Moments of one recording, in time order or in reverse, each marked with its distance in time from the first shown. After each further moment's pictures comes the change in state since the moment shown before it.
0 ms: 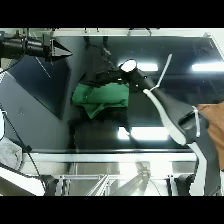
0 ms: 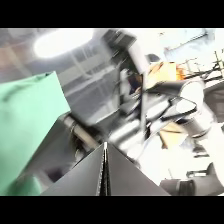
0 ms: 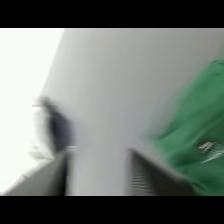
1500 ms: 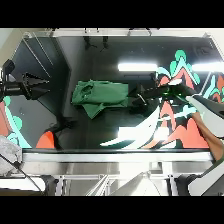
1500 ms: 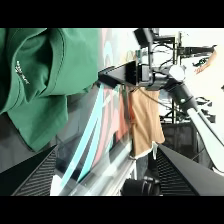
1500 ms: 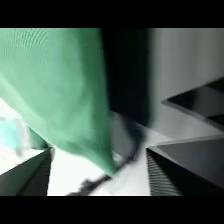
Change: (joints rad) left arm 0.376 0.186 -0.660 -0.032 -0.063 0.184; right arm -0.443 0.201 -0.714 -0.024 0.138 0.007
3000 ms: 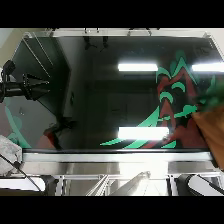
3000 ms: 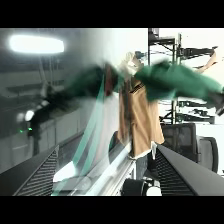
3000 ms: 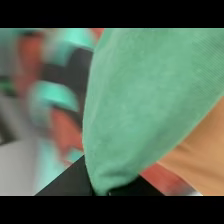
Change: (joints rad) left arm -0.003 0.000 -0.005 0.000 -0.004 0.001; right arm -0.822 0.747 0.175 -0.943 0.404 0.525
